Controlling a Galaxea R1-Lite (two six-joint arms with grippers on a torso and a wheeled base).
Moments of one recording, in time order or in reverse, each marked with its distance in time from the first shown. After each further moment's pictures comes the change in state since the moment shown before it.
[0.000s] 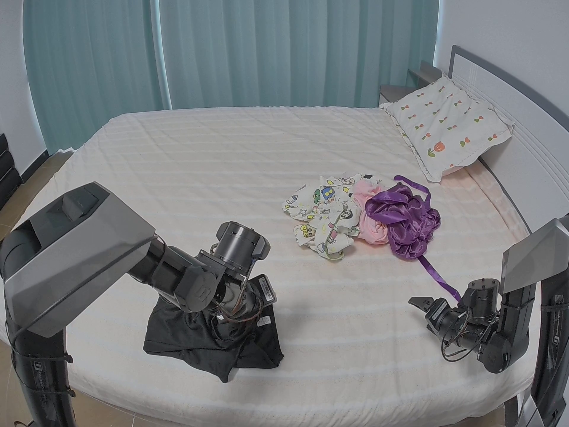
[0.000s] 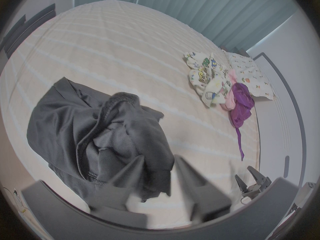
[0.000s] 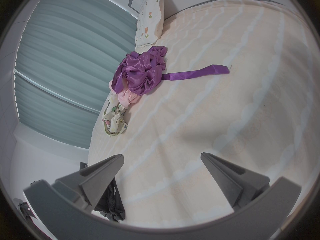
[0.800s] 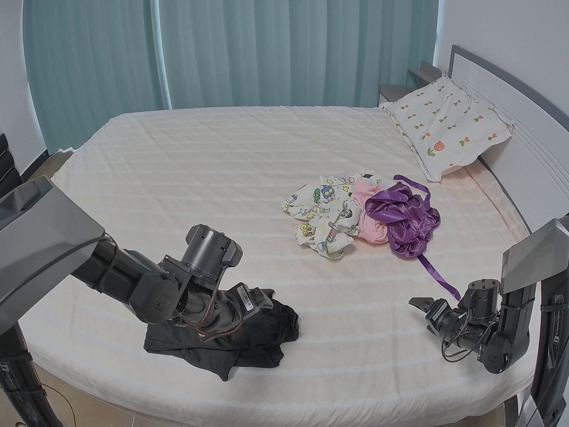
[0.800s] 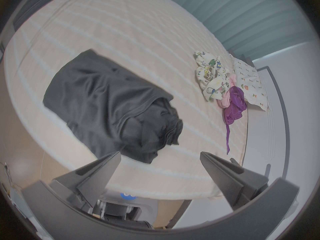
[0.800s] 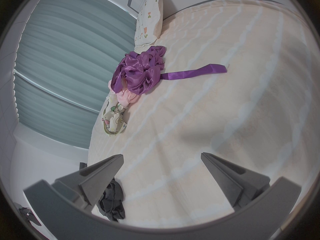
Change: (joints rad) left arm 0.019 -0.180 0.214 -0.014 -0.127 -0.130; right arm 0.000 0.001 0.006 -0.002 0.000 0.002
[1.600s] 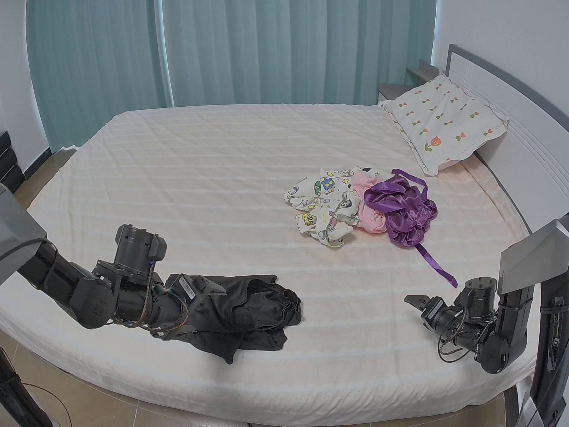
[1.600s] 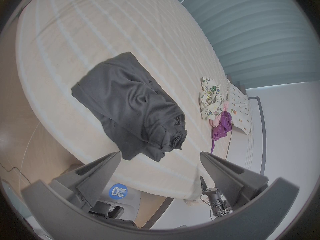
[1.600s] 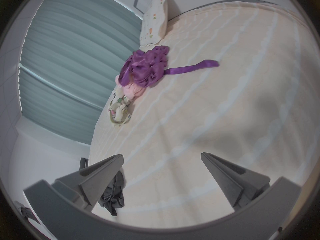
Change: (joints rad) left arm 0.215 -0.151 0.273 -0.234 -0.181 -0.091; right arm 0.032 -0.010 -0.018 0.000 -0.012 -0.019
